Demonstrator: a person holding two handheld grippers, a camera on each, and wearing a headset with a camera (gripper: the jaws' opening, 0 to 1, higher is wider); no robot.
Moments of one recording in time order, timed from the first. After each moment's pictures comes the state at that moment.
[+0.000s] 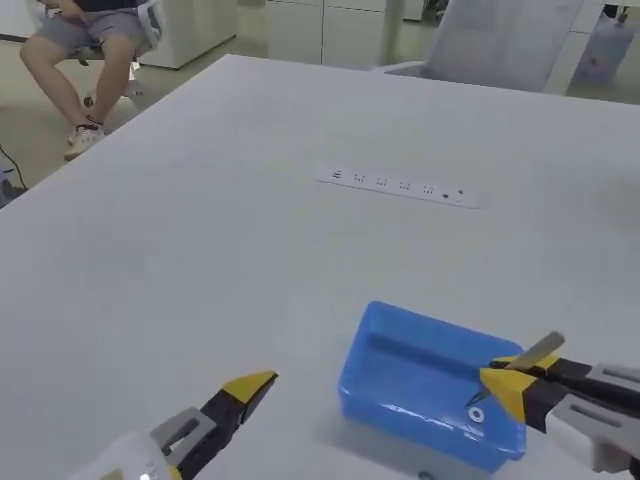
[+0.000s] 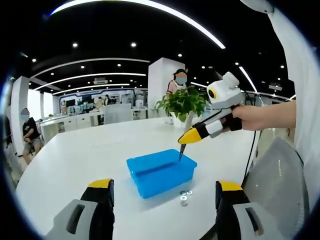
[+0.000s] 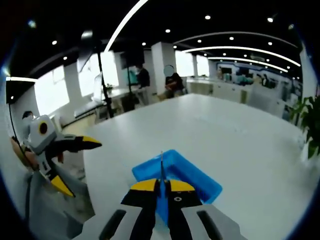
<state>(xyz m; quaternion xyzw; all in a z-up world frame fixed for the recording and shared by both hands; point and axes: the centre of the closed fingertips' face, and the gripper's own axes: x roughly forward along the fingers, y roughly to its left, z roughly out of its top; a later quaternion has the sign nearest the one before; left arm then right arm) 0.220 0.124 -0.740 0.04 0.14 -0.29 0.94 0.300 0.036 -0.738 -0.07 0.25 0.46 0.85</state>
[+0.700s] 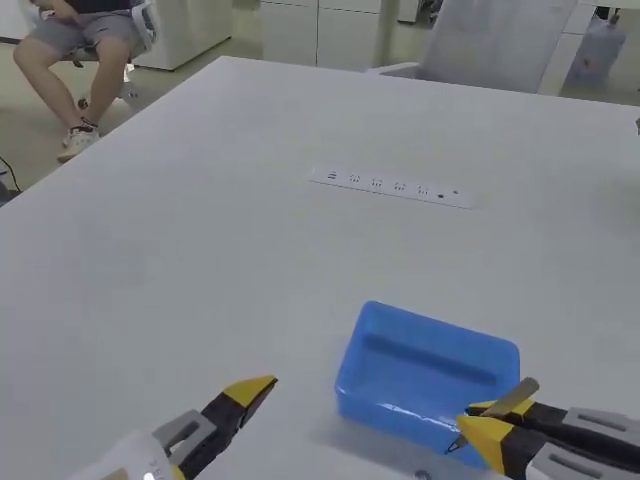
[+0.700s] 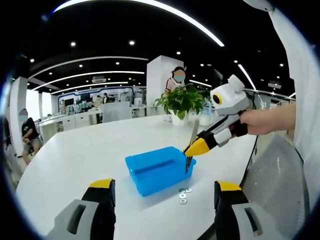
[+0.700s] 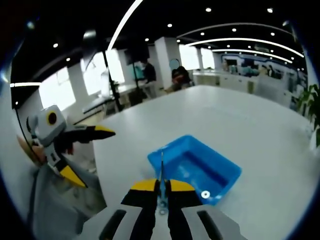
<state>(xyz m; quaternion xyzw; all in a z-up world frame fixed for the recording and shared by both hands) 0.219 0.122 -0.744 0.05 0.15 -0.30 0.94 0.272 0.041 -0.769 -0.06 0.29 0.48 0.82</state>
